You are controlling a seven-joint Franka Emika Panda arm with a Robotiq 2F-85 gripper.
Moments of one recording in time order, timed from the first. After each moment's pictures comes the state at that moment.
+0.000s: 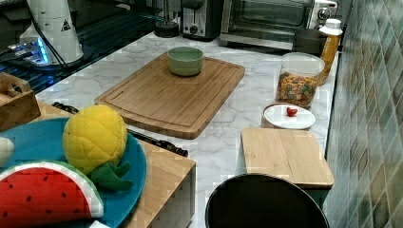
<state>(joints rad) -0.04 0.04 -0.01 -1.82 0.00 0.35 -0.29</state>
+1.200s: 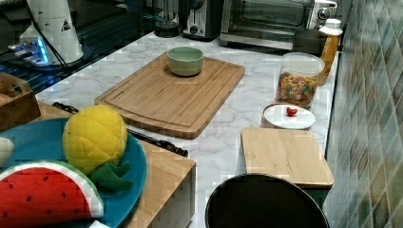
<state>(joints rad) -0.20 0.08 -0.19 -1.93 -0.14 0.51 -0.73</state>
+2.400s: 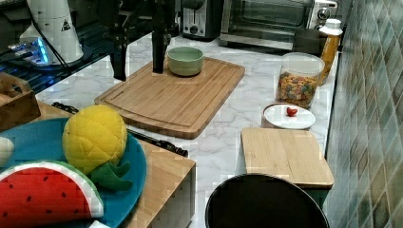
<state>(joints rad) -0.23 0.12 -0.21 -2.08 -0.28 0.78 -0.91</state>
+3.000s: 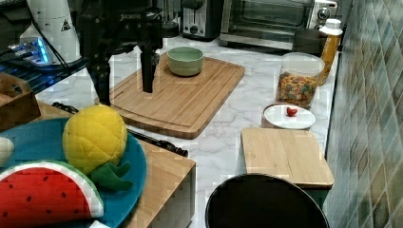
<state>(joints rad) -0.28 0.17 -0.24 -2.11 -0.16 0.84 -0.98</state>
